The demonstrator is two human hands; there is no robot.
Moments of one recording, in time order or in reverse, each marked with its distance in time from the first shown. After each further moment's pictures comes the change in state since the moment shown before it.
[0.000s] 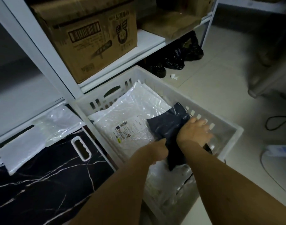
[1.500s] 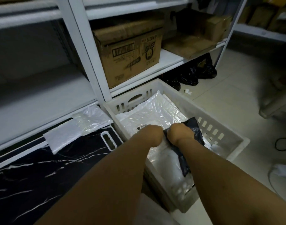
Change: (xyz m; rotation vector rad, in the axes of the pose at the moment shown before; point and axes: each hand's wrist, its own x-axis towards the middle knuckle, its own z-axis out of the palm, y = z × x) left_hand -0.104 -0.012 -0.070 0.443 0.349 0.088; right_hand -0.058 -0.052 -0.038 -0.005 -0.188 -0.554
